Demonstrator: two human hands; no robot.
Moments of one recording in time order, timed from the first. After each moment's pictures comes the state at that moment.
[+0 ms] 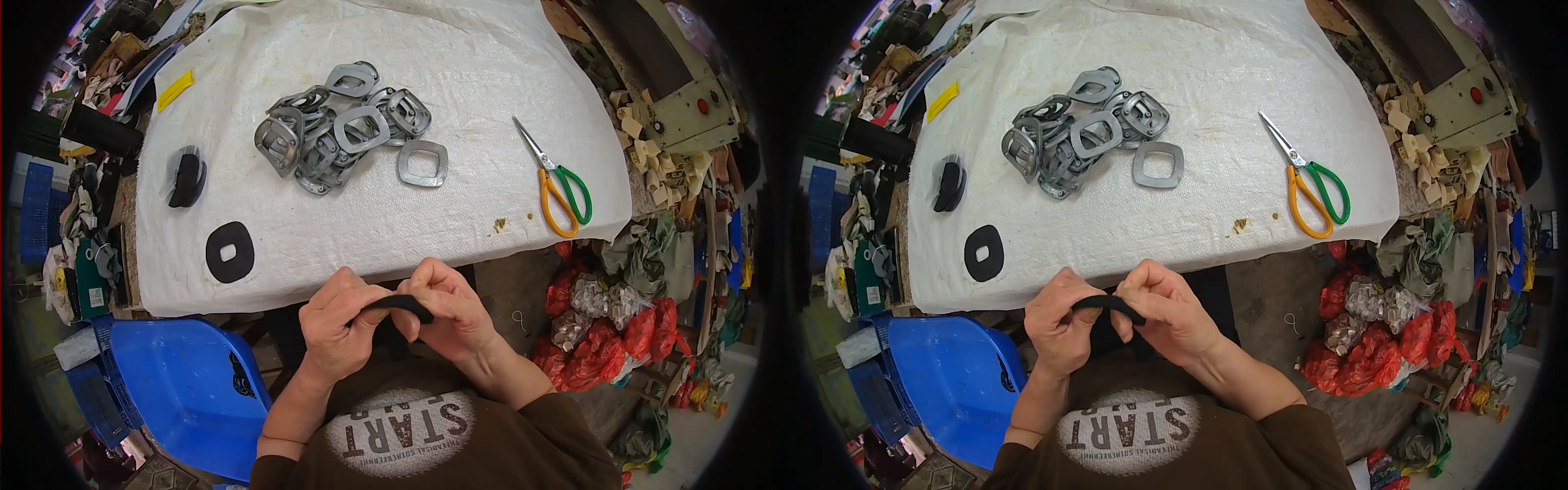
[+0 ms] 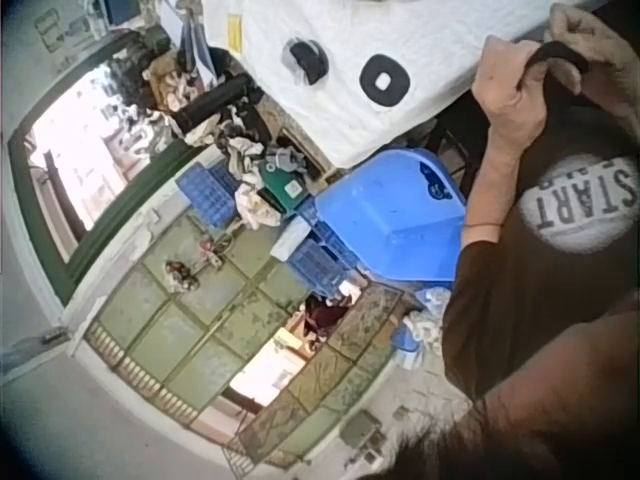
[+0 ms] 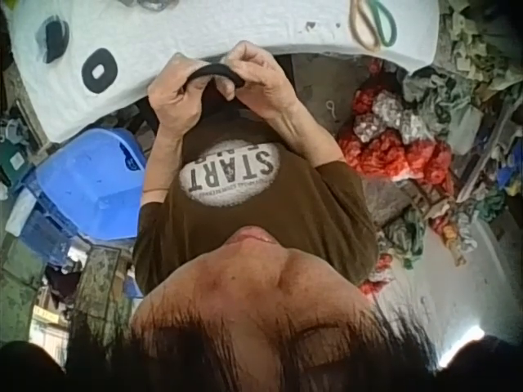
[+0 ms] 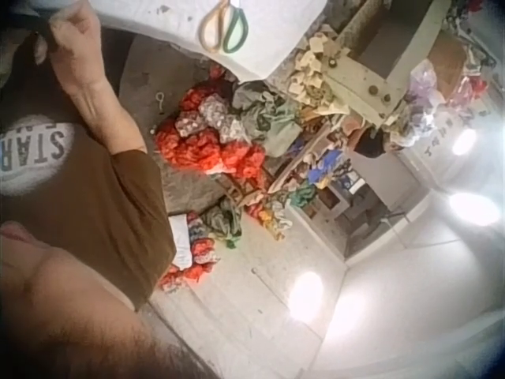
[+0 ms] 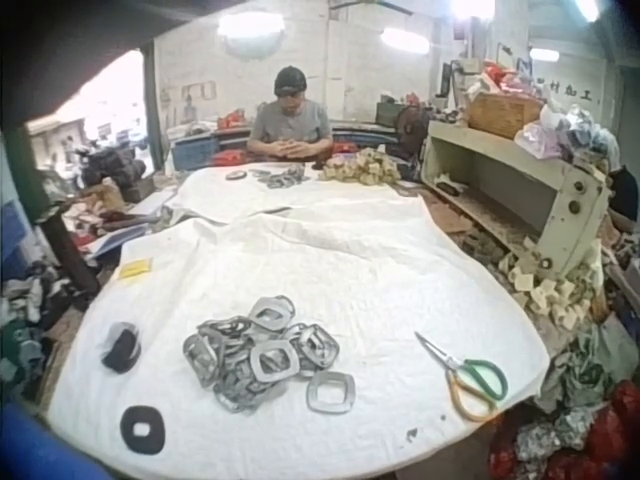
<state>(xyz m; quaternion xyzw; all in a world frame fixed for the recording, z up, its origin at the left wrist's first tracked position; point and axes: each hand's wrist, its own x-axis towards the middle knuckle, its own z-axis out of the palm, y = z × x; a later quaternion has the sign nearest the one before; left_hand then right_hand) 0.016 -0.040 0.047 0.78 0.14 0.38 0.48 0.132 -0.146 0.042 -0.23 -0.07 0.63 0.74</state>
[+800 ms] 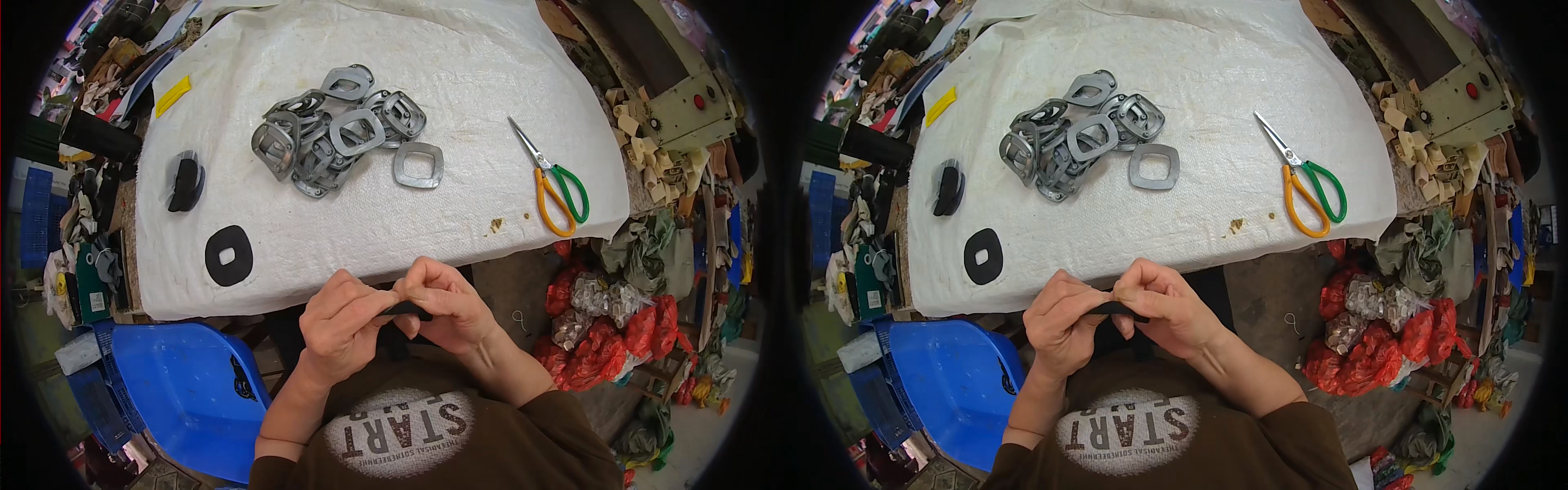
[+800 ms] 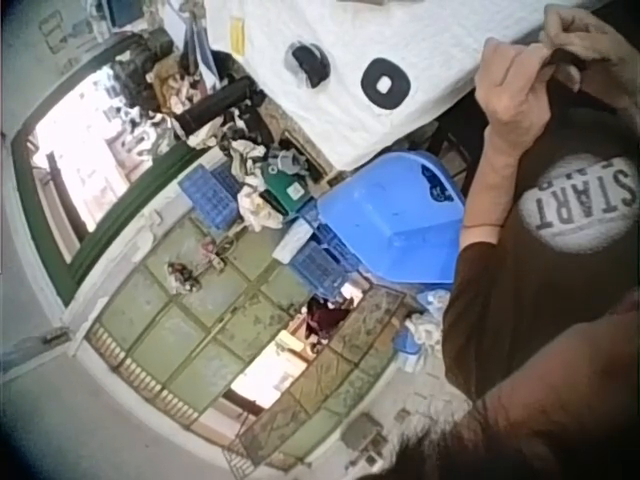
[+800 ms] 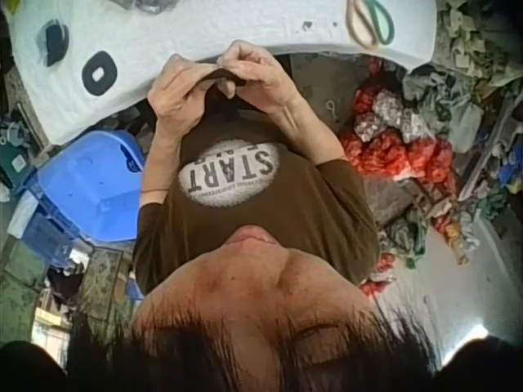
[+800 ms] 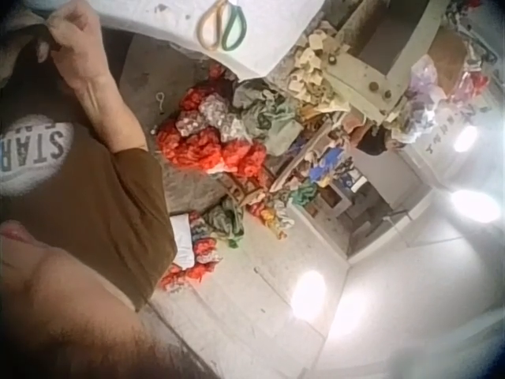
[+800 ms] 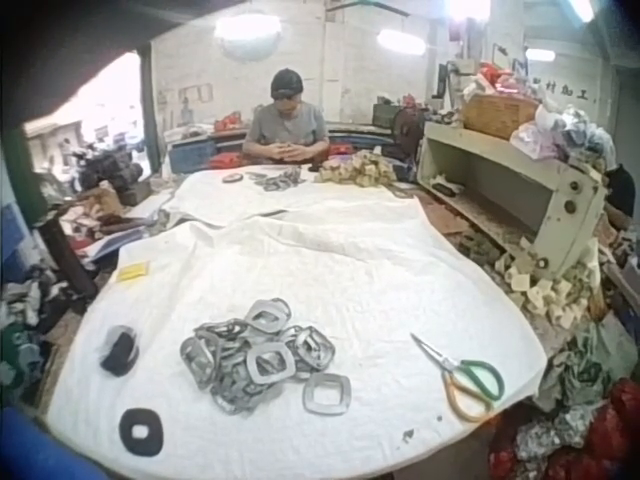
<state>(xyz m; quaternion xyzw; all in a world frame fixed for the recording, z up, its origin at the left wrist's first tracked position) 0.023 -0.039 0.055 0.83 0.10 0.39 0.39 0.142 -0.146 0.040 -0.22 -0.07 0.67 0.71</state>
